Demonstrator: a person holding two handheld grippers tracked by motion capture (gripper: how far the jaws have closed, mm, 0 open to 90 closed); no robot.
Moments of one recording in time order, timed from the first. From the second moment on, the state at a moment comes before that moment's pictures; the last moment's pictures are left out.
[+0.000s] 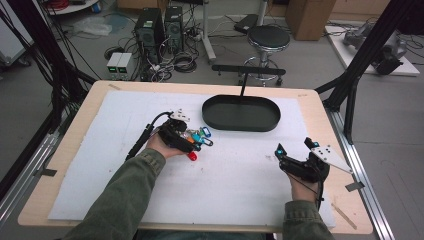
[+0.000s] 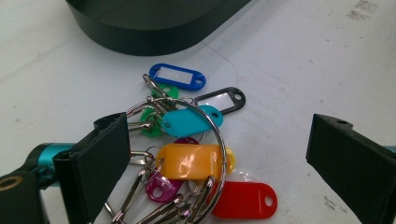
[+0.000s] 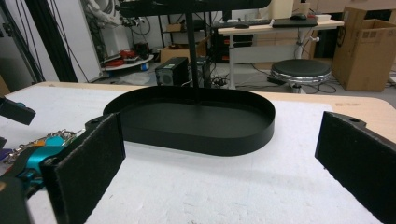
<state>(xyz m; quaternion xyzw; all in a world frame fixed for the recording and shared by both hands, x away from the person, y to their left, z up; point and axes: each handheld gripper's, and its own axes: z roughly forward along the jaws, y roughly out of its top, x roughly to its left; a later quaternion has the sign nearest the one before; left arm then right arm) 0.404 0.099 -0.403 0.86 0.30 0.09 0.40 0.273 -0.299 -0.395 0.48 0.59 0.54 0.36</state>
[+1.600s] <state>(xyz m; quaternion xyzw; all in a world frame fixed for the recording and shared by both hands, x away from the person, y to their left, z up) 0.411 0.077 -0.416 0.92 0.24 0.11 0.29 0.274 -0.300 -0.396 0.49 0.59 0.54 0.35</state>
